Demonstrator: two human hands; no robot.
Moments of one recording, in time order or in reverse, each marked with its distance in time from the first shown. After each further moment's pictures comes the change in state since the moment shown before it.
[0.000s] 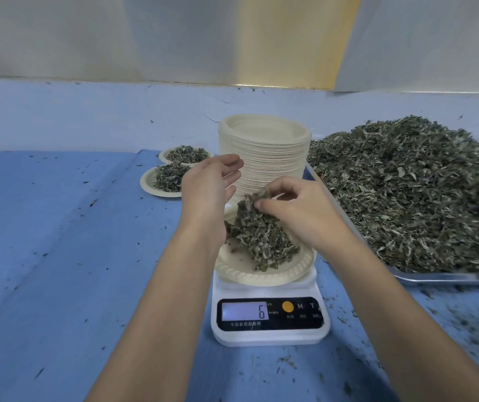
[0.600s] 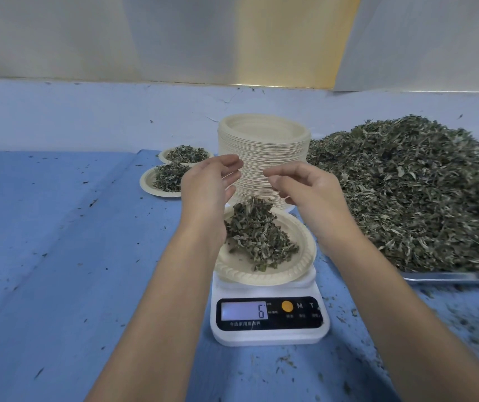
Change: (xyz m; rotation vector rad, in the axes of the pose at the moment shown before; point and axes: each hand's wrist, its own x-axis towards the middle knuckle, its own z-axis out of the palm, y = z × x) left_hand -0.001 0.000 0.001 -0.005 0.014 -0.008; right_hand -0.002 -0.010 -0.007 0.335 0.092 -0.043
